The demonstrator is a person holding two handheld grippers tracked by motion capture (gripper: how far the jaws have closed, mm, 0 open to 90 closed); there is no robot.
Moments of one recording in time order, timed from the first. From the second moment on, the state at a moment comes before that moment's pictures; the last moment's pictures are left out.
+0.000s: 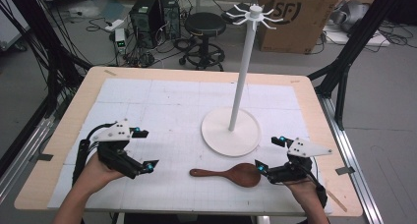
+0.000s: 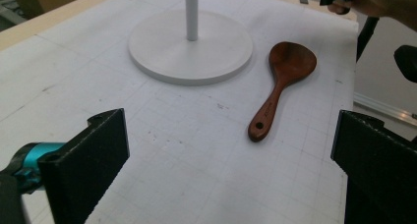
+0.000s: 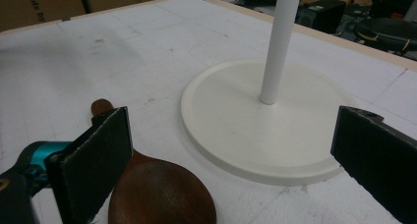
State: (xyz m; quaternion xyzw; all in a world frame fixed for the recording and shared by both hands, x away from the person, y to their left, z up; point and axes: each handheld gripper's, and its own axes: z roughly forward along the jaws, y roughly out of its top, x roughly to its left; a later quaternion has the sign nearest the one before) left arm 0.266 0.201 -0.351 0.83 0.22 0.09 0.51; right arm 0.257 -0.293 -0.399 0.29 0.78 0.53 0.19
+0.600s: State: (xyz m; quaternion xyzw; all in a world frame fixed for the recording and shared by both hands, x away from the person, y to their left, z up) left arm 0.255 0.252 -0.370 0.80 0.26 0.14 0.52; right arm 0.257 -0.290 -0.399 0.29 0.78 0.53 0.18
